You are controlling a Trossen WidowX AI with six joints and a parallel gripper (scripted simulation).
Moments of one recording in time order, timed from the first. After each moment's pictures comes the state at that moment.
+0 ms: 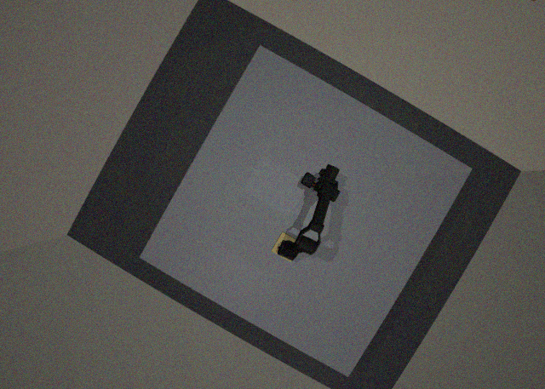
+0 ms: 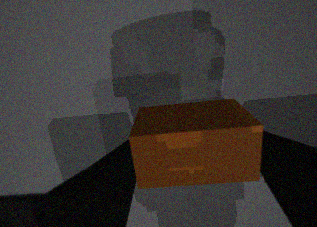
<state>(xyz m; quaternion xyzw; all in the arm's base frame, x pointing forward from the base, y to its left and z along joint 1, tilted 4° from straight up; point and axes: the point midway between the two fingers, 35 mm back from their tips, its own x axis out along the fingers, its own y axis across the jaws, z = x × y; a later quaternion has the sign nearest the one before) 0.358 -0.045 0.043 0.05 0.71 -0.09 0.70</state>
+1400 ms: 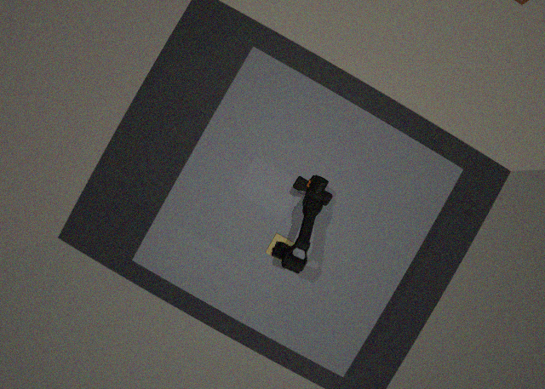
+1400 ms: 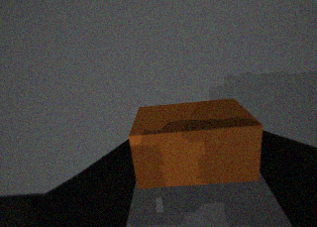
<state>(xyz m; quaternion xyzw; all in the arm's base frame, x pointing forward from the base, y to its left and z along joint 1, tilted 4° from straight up) 0.359 -0.043 0.060 0.04 0.57 -0.09 0.82</state>
